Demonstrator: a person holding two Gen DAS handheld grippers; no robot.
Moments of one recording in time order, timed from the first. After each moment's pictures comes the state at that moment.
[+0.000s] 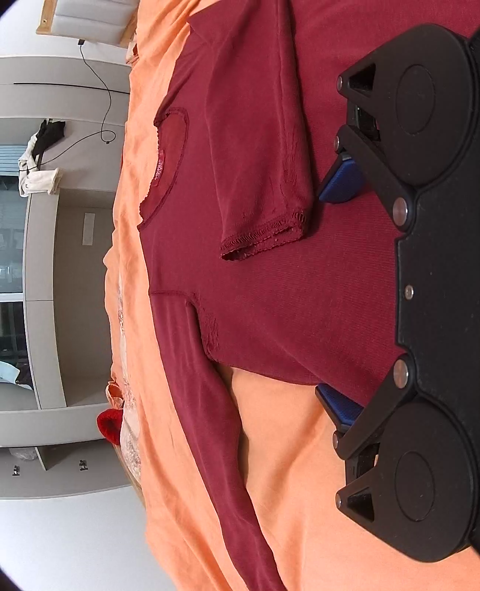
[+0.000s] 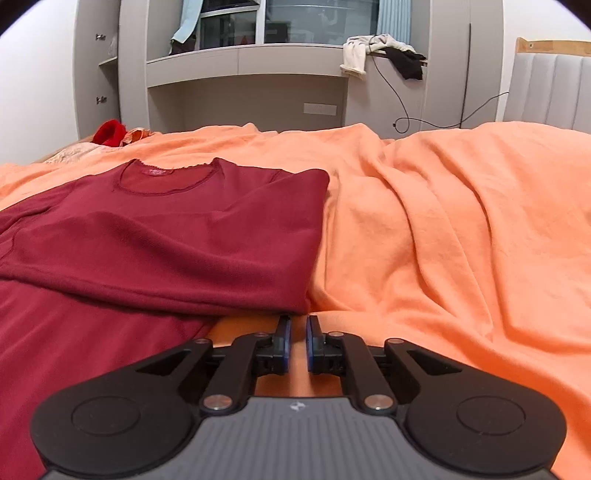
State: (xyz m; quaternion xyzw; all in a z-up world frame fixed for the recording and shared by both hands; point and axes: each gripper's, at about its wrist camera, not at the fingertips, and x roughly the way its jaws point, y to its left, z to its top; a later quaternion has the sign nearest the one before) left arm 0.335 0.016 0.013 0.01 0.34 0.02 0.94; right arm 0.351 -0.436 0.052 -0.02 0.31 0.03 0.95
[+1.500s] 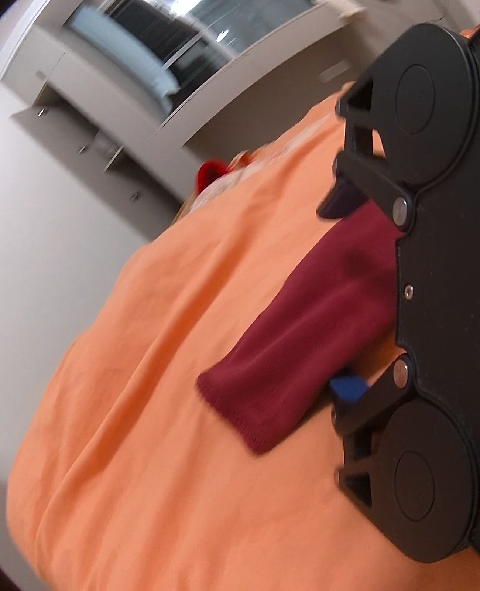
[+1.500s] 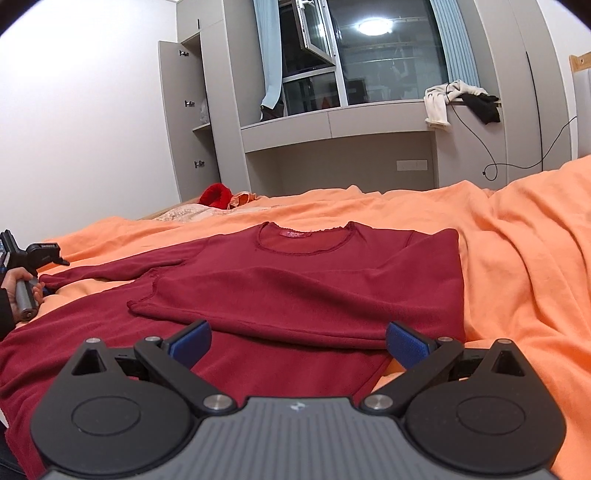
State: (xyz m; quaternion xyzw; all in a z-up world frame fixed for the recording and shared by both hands) left arm 0.334 0.305 0.022 -0.38 0.14 0.32 0.86; right arm 0.306 -0.384 0.074 0.05 0.21 0.19 0.96
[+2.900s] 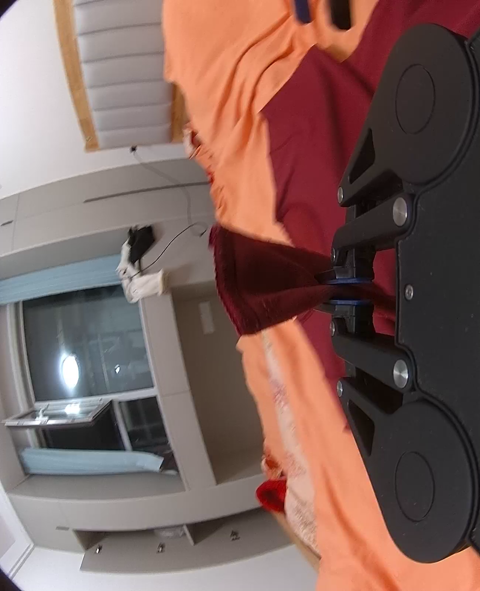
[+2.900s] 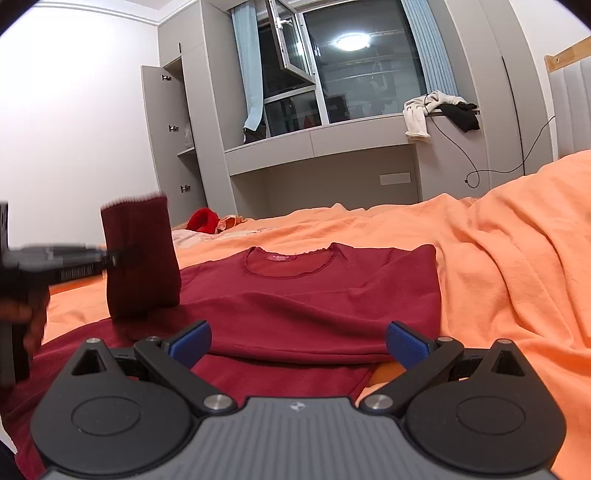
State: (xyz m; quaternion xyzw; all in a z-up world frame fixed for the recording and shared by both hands) left arm 0.328 -0.053 0.074 0.11 0.15 -0.12 0.97; right arm 0.294 -0.400 0.087 0.08 0.18 0.17 0.97
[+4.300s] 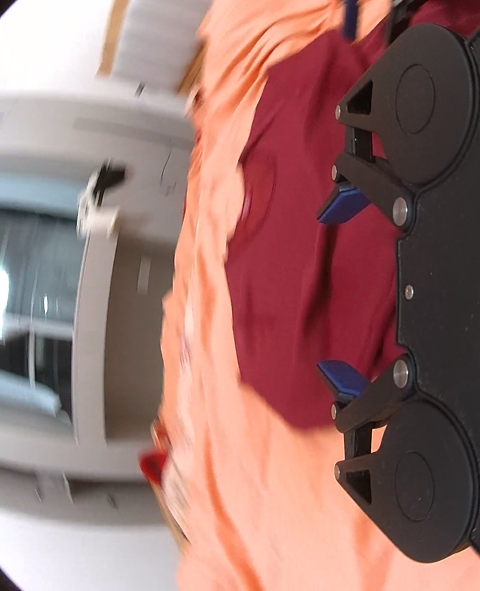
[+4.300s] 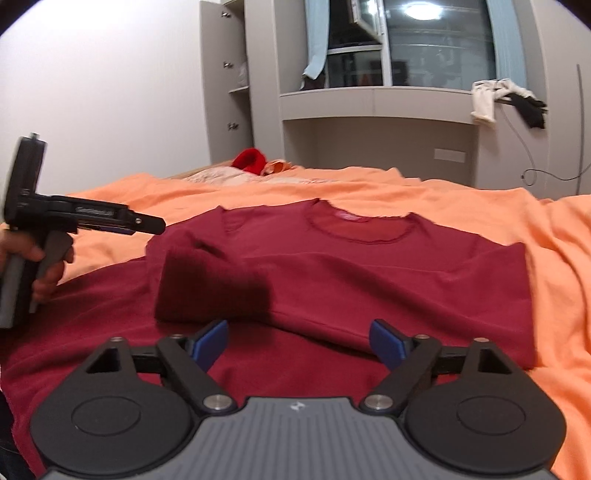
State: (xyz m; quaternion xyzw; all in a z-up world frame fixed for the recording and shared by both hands) left arm 0.361 0.059 0.048 -0.05 0.26 -0.05 0.96; right arm 0.326 -0.329 0.085 -0.02 0.25 0.24 0.94
